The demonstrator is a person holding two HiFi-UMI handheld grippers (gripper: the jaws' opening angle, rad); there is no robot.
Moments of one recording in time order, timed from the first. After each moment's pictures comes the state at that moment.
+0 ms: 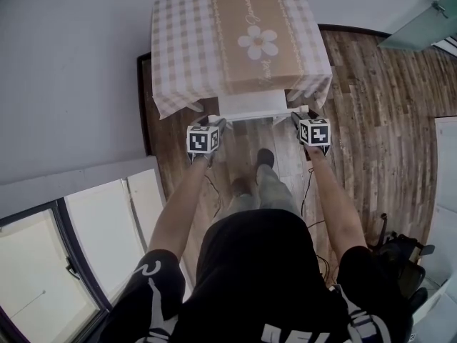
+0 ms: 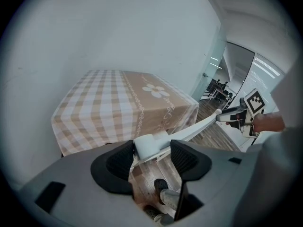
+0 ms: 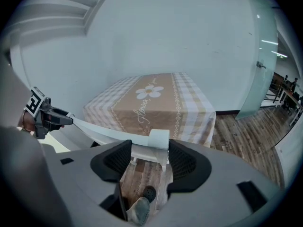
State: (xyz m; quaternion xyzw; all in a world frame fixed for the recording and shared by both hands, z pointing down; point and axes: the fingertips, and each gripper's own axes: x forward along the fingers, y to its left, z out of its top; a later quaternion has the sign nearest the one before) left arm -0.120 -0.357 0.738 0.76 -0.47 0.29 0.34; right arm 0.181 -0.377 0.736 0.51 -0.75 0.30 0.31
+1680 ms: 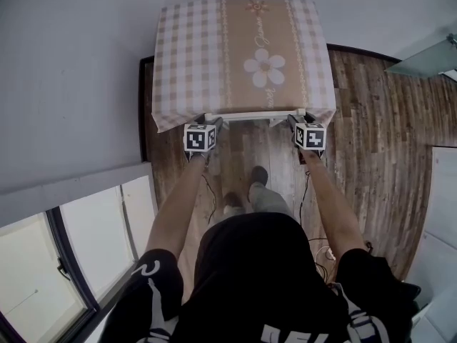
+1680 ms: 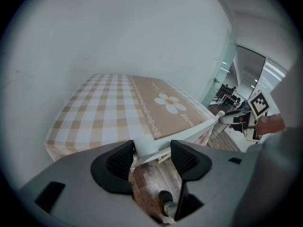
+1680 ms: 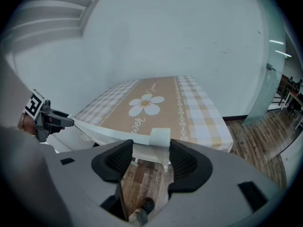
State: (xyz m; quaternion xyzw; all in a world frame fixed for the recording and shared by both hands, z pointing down) left arm -0.131 -0.469 0.737 0.74 -0.50 0.28 0.35; right arm 0.168 -0.498 0.736 0.50 -0.76 0.30 0.30
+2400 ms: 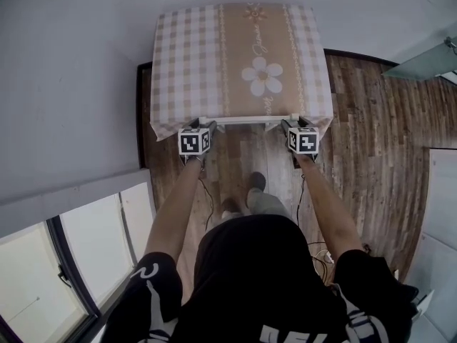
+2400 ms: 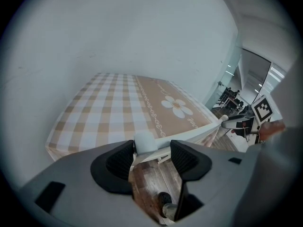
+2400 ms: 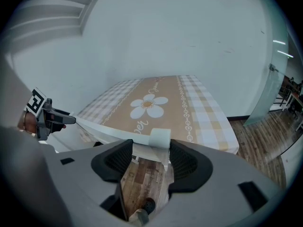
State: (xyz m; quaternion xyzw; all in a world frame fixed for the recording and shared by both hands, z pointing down) left arm -0.151 -0.494 0.738 0.73 -0.52 0.27 0.36; right arm 0.150 -0.518 0.739 0.49 -0.76 0.30 0.31
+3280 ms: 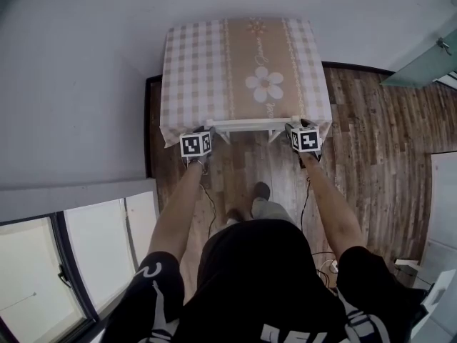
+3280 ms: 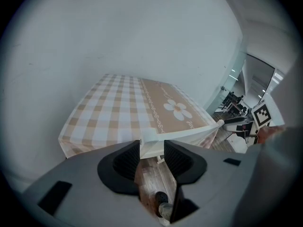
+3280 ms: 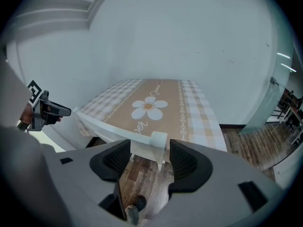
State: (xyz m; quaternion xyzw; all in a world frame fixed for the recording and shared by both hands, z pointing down) left arm -0.165 -0.468 0.707 0.71 -0.54 0.25 0.37; right arm 0.159 -0.506 0.714 0.49 -0.76 0.26 0.33
